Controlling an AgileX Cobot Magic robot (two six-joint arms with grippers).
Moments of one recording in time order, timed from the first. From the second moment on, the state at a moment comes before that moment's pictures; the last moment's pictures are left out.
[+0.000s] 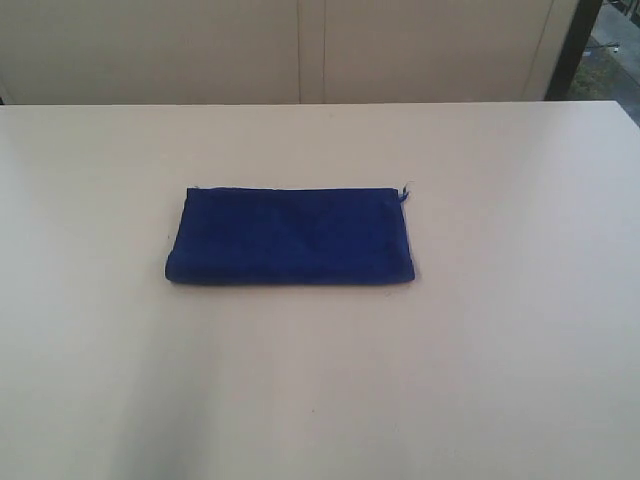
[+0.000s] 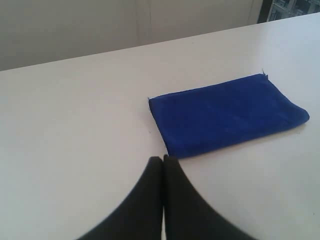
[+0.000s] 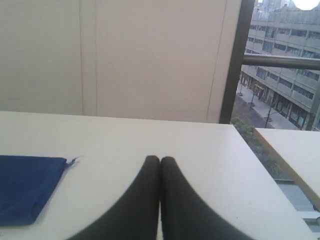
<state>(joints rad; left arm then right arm) -0.01 0.34 -0.53 -0.52 0.71 0.52 -0.15 0.04 -0.05 0.07 0.10 -0.12</state>
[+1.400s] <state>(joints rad) -0.01 0.34 -0.53 -0.52 0.71 0.52 -0.15 0.01 0.00 0.07 0.16 -0.03</state>
